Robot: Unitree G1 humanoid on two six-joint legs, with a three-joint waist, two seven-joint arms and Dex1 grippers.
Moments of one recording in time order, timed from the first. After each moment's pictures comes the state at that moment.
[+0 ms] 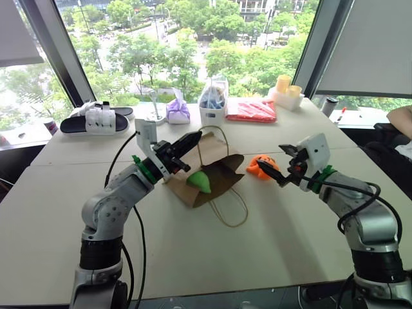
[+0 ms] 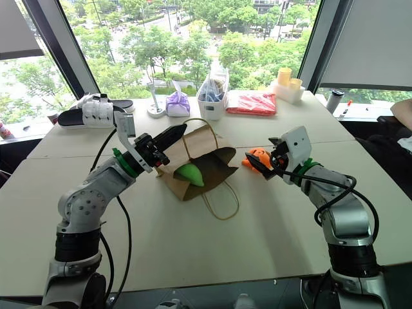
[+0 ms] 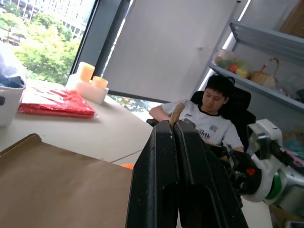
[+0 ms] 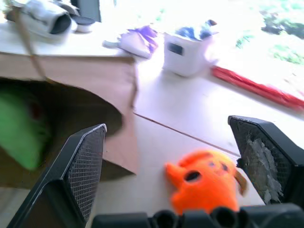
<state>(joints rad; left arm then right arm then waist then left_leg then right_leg) -0.60 0.24 0.18 -0.23 -0.90 0.71 -0.43 -0.46 -0.56 -0.13 -0.08 0.23 0.55 0.58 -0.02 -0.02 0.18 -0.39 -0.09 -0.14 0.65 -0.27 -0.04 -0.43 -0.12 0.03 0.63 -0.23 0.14</state>
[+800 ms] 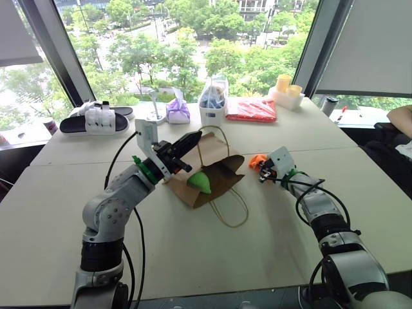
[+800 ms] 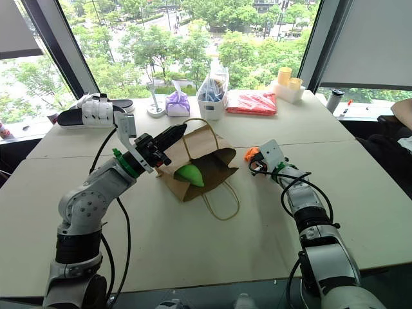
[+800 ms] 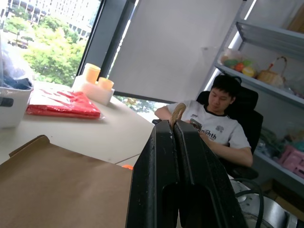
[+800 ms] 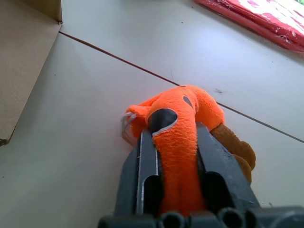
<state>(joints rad) -0.58 0.24 0.17 -0.26 -0.88 0.71 -0.41 -0.76 -0.46 0.03 0.73 -0.03 0.04 0.48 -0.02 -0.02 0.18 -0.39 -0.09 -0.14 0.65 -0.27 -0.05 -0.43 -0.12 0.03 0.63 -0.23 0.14</state>
